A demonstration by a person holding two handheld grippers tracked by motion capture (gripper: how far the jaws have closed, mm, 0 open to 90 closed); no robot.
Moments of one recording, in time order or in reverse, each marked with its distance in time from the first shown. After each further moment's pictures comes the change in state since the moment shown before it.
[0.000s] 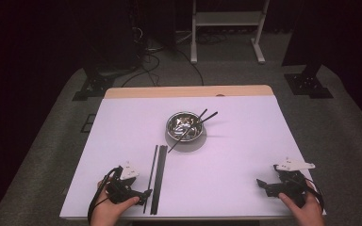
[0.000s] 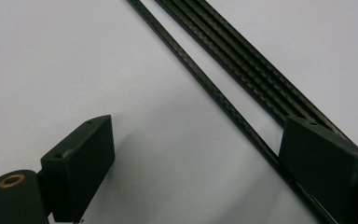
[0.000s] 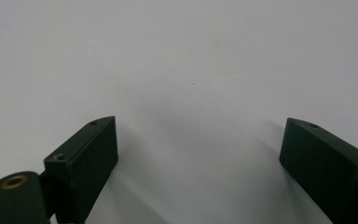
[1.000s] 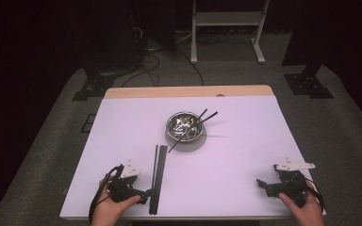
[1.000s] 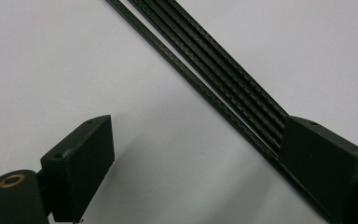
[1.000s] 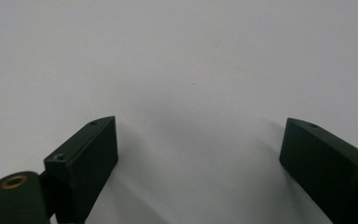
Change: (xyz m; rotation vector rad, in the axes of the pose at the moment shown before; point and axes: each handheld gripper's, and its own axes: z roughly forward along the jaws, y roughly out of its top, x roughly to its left) left arm -0.004 0.006 0.000 -0.020 -0.049 -0.011; right arm 0.000 0.000 0.000 0.000 0.000 0.000
